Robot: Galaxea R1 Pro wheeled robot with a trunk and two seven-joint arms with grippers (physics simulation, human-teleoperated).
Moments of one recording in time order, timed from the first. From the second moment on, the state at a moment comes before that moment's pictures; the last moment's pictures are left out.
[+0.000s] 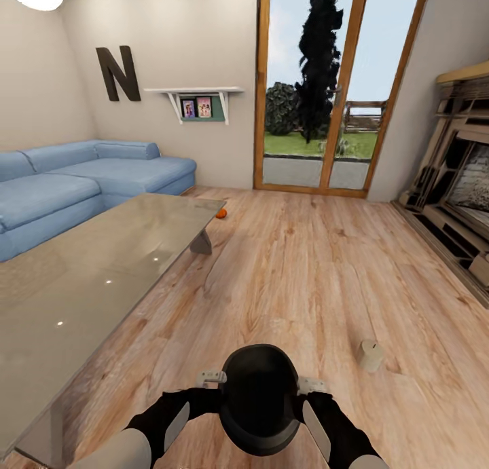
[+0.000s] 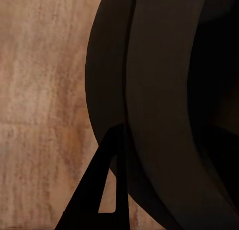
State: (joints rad) left arm -0.63 -0.13 -0.04 -0.27 0.04 0.21 -0.23; right arm -0.48 0.14 0.01 -0.59 -0.16 0.49 -0.11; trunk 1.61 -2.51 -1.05
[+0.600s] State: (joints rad) left arm -0.63 -0.13 -0.04 -0.27 0.04 0.21 -0.23; right arm -0.48 0.14 0.01 -0.59 -0.16 0.49 -0.11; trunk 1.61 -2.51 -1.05
